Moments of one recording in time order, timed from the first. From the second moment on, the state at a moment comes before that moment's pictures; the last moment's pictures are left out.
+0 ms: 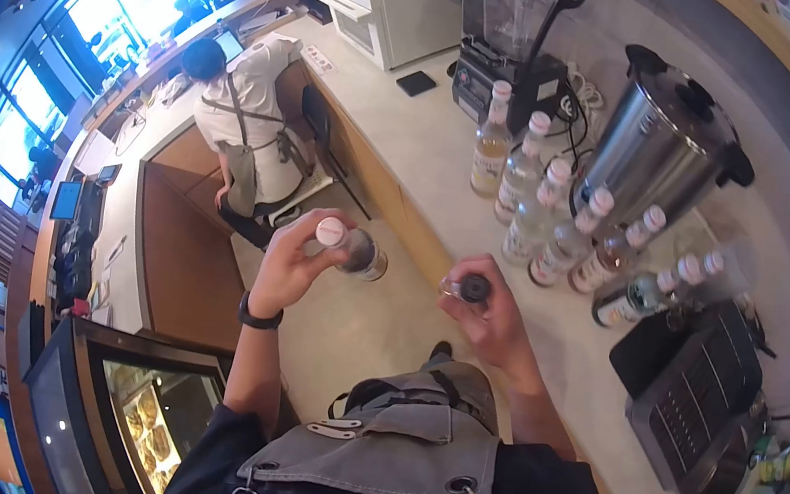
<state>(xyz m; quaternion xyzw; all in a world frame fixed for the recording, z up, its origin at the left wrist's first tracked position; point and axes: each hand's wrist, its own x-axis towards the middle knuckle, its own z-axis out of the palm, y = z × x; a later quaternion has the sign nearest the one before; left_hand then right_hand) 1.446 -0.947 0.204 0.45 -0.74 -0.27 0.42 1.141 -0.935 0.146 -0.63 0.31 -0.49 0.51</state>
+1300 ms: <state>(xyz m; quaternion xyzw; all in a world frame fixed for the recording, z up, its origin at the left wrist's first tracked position) 1.424 -1.445 0.145 0.20 -0.78 -0.51 0.31 1.265 -1.294 0.175 -0.59 0.75 -0.29 0.08</state>
